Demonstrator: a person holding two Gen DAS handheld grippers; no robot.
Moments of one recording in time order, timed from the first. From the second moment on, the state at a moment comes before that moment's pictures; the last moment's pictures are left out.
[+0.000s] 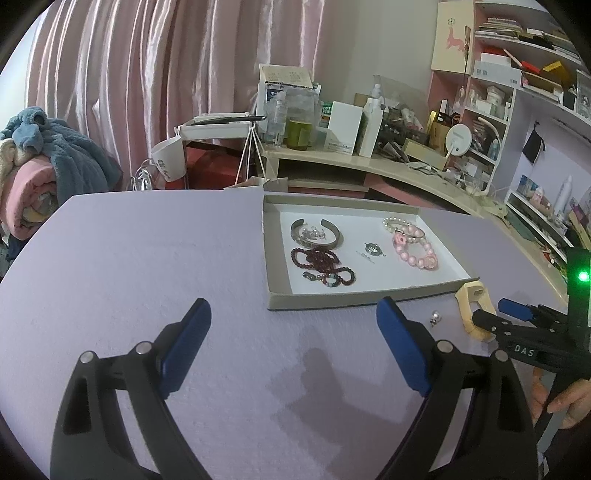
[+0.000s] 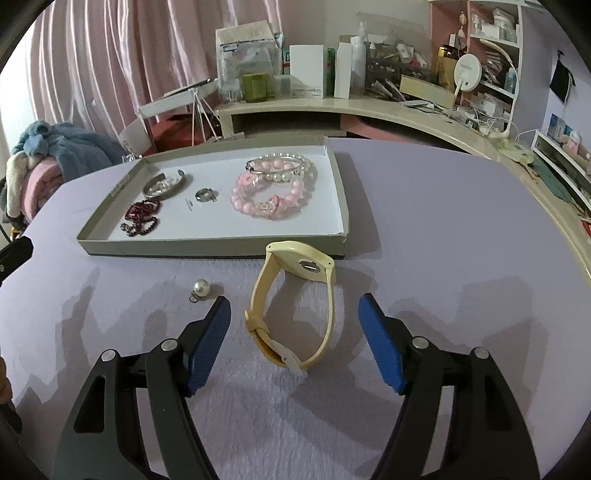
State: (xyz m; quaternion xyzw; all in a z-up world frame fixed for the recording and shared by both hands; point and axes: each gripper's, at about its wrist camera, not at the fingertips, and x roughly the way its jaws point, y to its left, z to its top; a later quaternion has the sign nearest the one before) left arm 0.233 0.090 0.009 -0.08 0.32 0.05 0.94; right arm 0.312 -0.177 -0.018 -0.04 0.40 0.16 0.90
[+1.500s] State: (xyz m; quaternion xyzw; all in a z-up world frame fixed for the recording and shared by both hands) left arm 0.309 -0.061 -0.046 -0.02 0.42 -0.02 0.91; right arm 0.295 -0.260 0.023 0.09 0.35 0.20 0.91
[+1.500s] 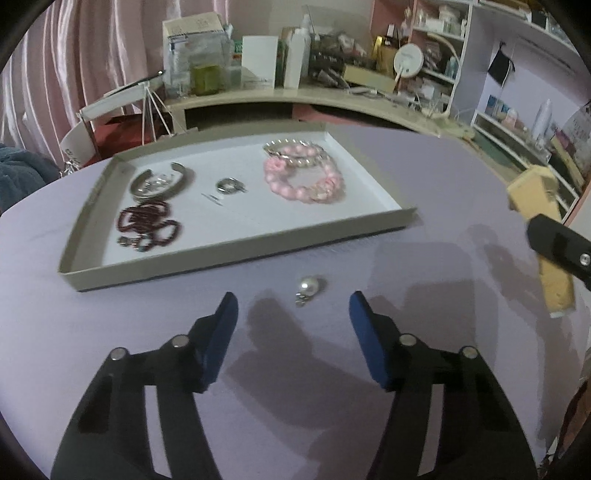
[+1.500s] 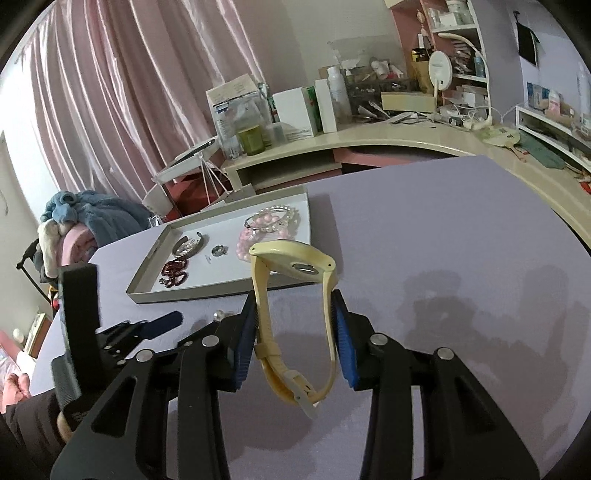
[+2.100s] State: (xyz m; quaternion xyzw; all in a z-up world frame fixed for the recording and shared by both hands) left arm 0.322 -0.076 -0.049 -0.01 0.43 -0.01 0.90; right arm 0.294 -0.270 0.016 0.10 0.36 0.20 0.91
